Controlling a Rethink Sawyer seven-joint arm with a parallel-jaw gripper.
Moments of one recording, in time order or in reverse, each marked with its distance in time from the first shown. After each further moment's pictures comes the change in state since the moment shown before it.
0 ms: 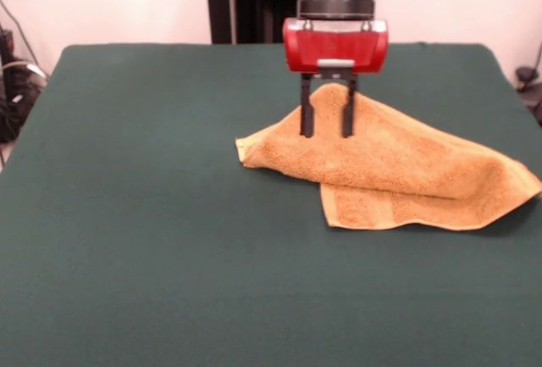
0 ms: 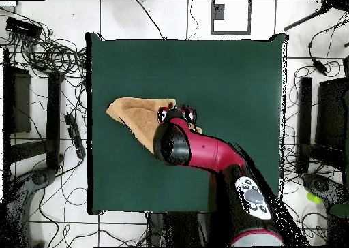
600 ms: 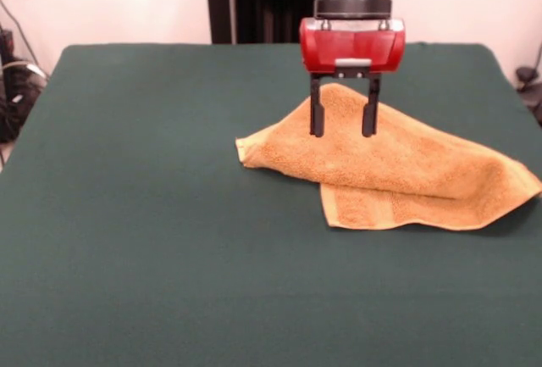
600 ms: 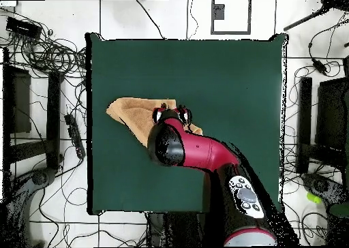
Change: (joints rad) arm 0.019 0.000 0.000 0.001 -0.001 0.000 0.000
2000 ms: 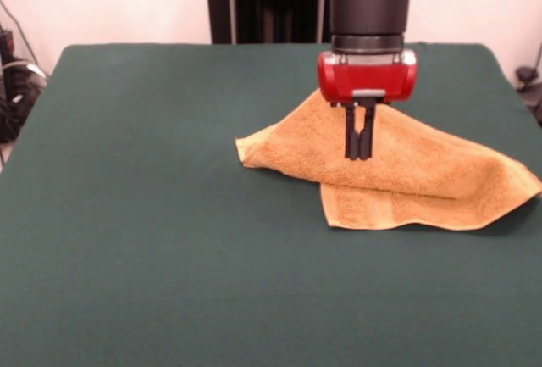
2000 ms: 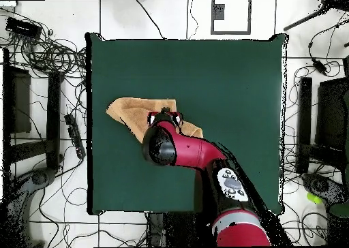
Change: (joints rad) arm 0.037 0.109 -0.006 -0.024 -0.006 -0.071 0.000
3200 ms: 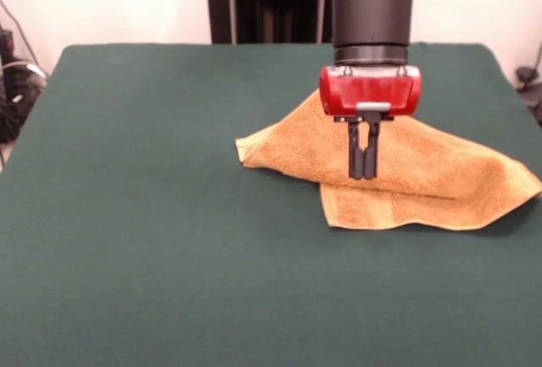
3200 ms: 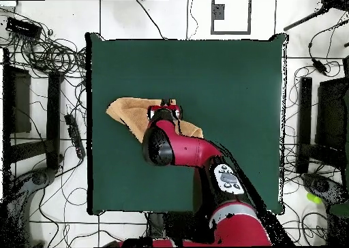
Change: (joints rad) arm 0.004 0.034 0.000 -0.023 -0.052 -0.187 0.000
